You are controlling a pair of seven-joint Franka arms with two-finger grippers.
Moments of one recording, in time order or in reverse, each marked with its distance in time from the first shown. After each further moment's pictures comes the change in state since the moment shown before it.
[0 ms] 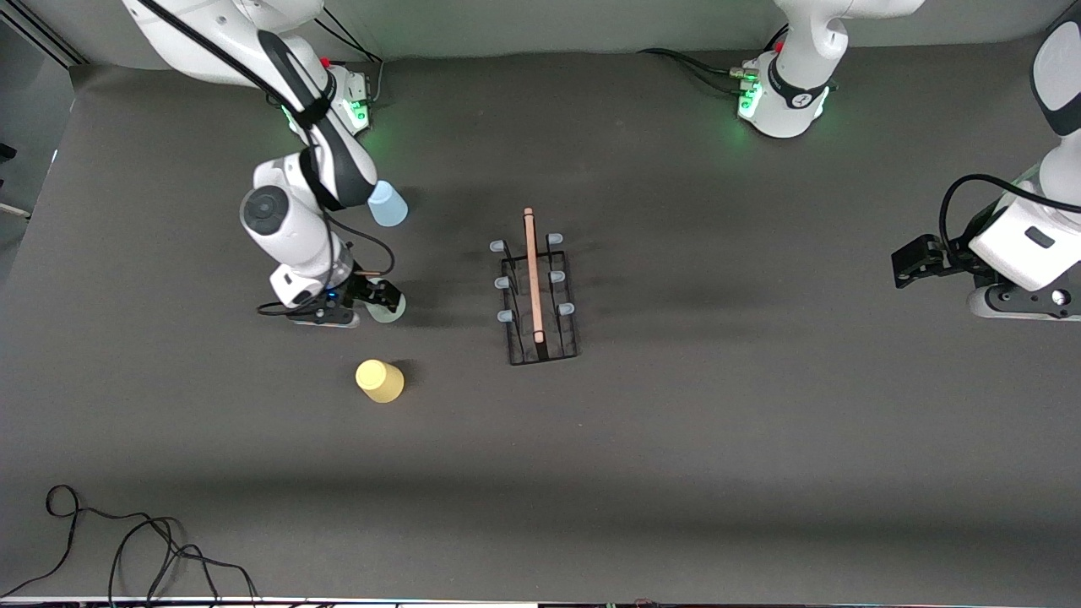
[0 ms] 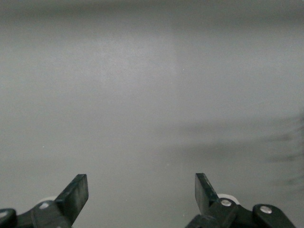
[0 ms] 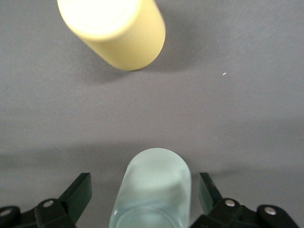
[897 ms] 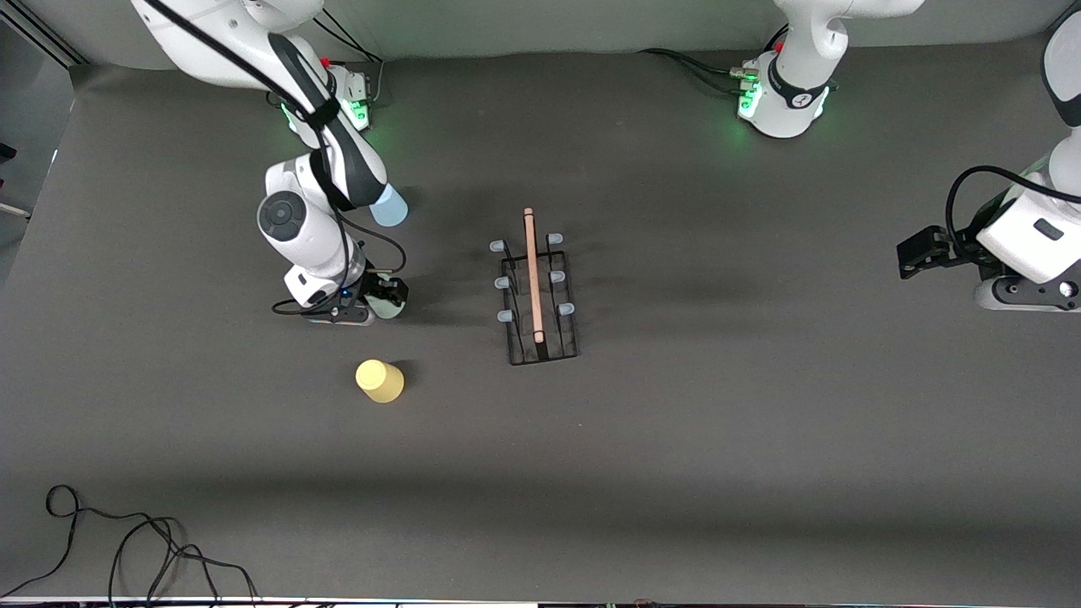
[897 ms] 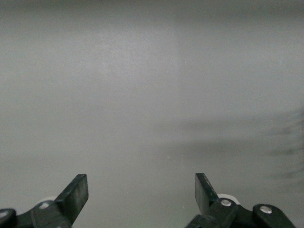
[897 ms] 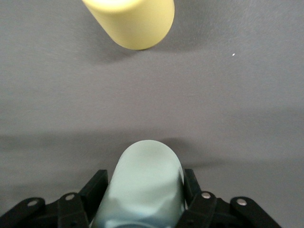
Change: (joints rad) left arm 0.005 -0.014 0.002 0.002 0.000 -0.039 0.000; right arm 0.016 -0.062 -0.001 0.027 0.000 -0.152 0.004
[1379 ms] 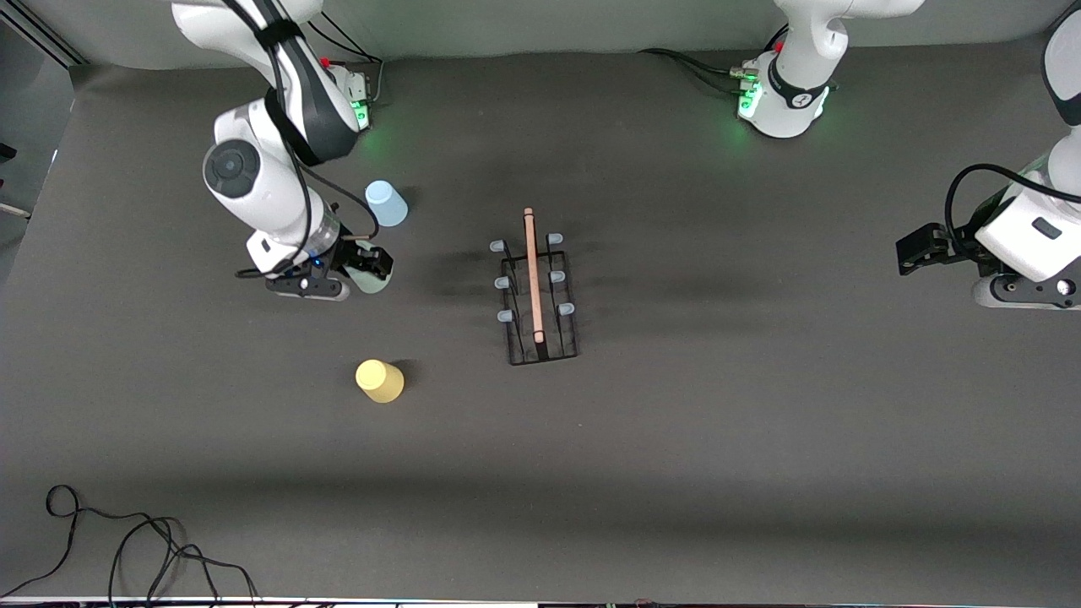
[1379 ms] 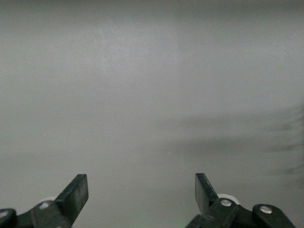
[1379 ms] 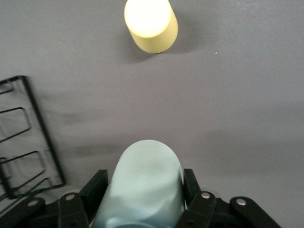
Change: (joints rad) left arm 0.000 0.000 0.000 -0.001 0.000 -0.018 0.000; right arm 0.037 -0.221 0.003 0.090 0.002 -0.322 0.143
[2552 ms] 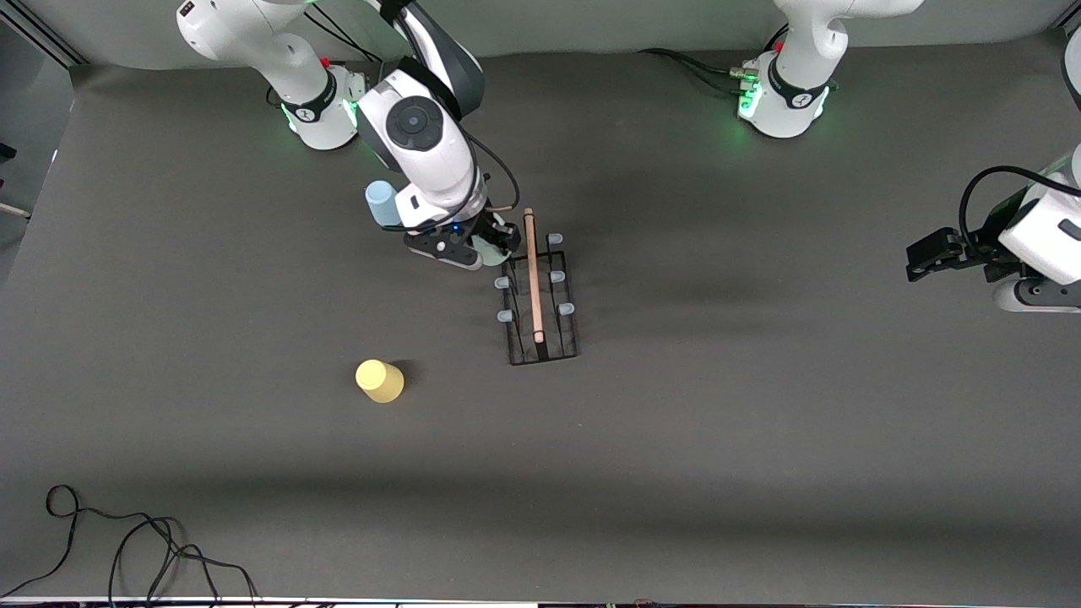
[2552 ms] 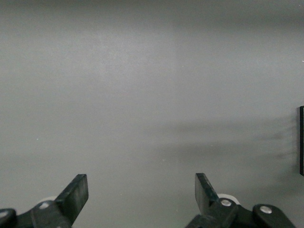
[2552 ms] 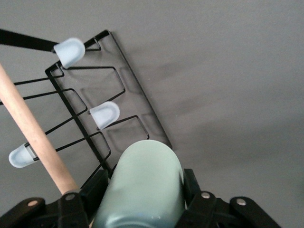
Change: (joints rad) left arm 0.027 0.000 0.003 0.000 -0.041 0.032 0.000; right arm 0.355 0.243 0.006 0.233 -0.002 0.054 0.551
